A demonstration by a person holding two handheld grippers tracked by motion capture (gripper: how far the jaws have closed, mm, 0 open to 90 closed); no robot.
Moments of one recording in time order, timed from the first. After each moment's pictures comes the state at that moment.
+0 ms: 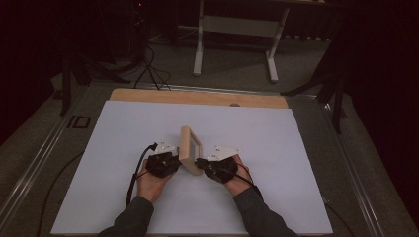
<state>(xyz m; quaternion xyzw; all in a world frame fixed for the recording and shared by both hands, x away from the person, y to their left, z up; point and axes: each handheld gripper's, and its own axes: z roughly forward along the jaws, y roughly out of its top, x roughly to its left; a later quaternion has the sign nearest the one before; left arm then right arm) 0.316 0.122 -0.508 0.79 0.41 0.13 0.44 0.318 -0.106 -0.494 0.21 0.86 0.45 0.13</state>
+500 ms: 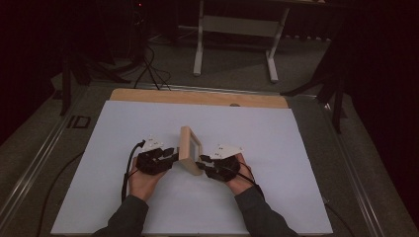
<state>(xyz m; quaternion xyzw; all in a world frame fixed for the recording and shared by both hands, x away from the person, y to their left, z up) 0.312 0.147 -0.494 0.75 0.44 0.15 0.47 0.322 -0.113 -0.491 0.22 0.85 0.46 0.13</state>
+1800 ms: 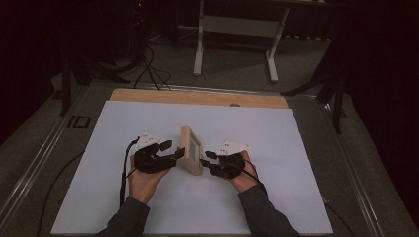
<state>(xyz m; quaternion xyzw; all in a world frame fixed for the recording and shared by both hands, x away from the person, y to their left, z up) 0.295 0.137 -0.458 0.71 0.45 0.15 0.51 0.328 -0.125 -0.486 0.23 0.84 0.47 0.13</state>
